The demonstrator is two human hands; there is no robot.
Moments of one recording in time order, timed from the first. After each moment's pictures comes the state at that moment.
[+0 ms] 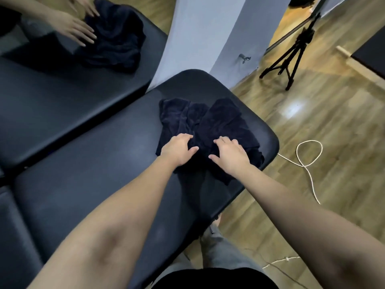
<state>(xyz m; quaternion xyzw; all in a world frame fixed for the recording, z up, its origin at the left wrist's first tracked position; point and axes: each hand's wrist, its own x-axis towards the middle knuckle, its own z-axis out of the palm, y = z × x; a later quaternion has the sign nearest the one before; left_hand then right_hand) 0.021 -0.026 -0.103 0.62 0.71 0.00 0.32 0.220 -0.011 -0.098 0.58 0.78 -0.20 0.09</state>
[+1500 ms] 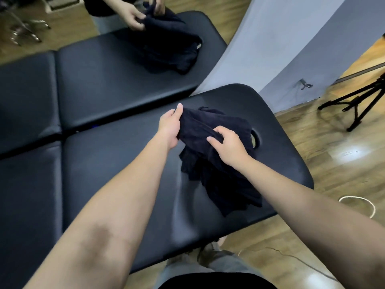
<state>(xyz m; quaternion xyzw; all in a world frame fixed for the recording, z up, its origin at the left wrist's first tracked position) -0.045 0.007 -0.047 0.06 0.67 0.57 0.47 0.148 0.054 -0.067 0.41 0.77 -0.46 -0.15</state>
